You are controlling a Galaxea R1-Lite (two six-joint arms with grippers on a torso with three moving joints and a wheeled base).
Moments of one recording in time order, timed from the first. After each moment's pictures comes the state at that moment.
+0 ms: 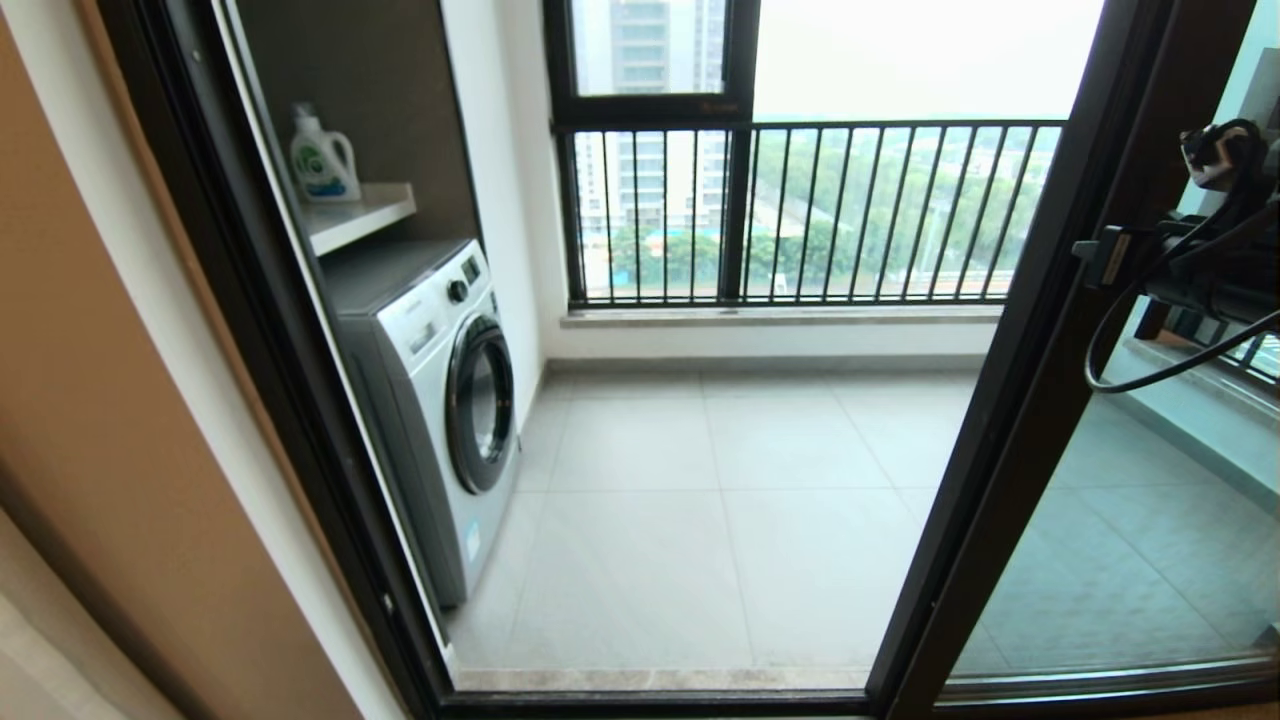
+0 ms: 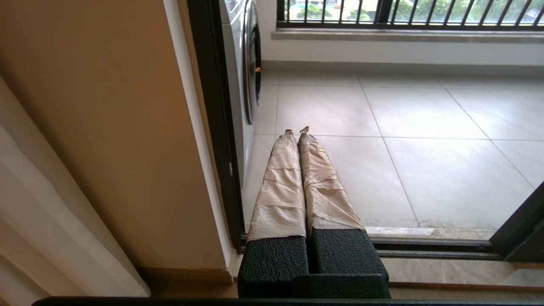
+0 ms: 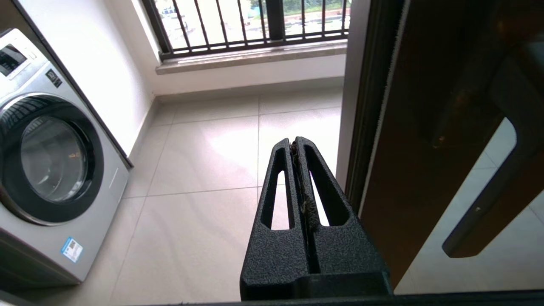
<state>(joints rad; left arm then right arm) 0.00 0.00 -0.01 0.02 0.00 0.00 -0.22 1.78 -1.28 -0.43 0.20 0.03</state>
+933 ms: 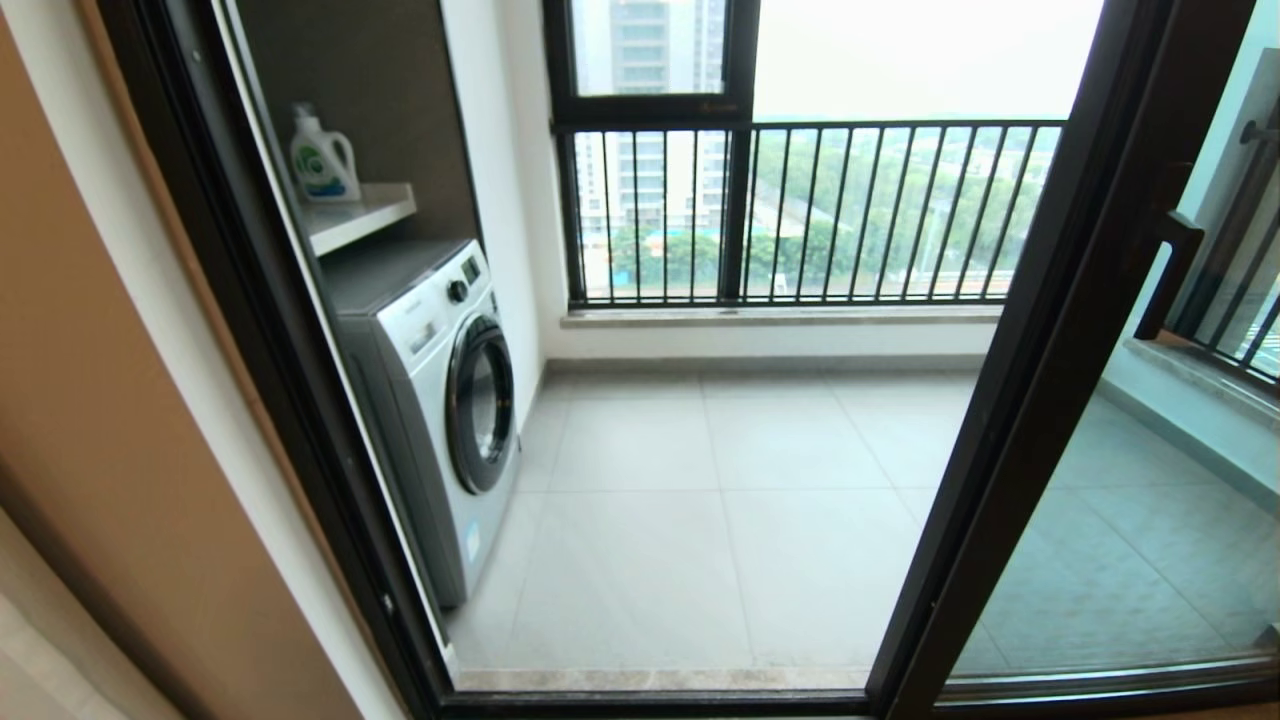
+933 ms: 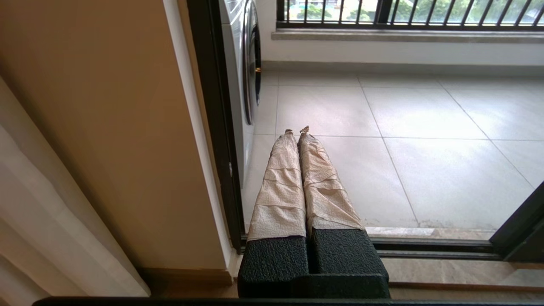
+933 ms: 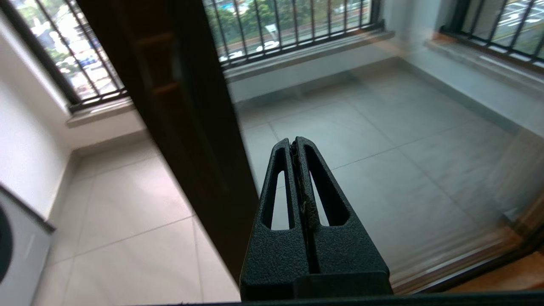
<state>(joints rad) 0.00 0.00 -0.01 0.02 0.00 0.00 -0.63 1.63 -1.09 -0.53 0.33 0.06</state>
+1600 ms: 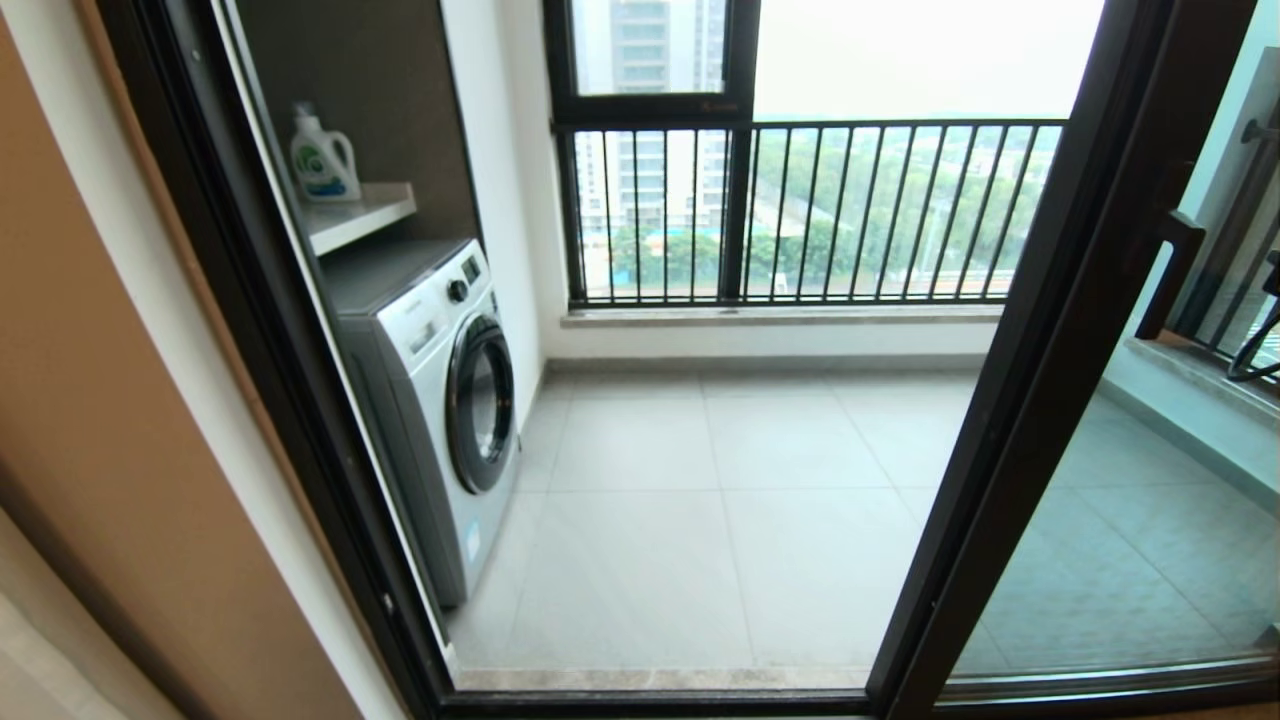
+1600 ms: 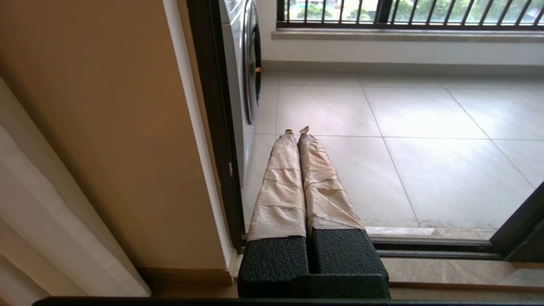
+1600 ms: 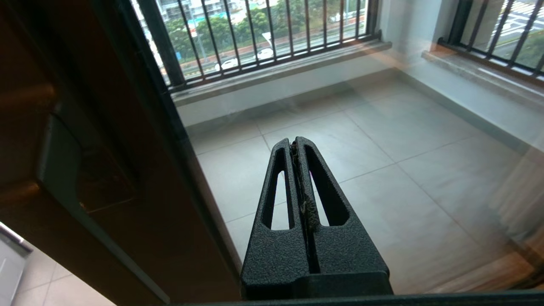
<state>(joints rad) 0.00 0.00 -0.01 0.02 0.00 0.00 -0.61 1.95 -1.41 -0.55 0.29 0.05</state>
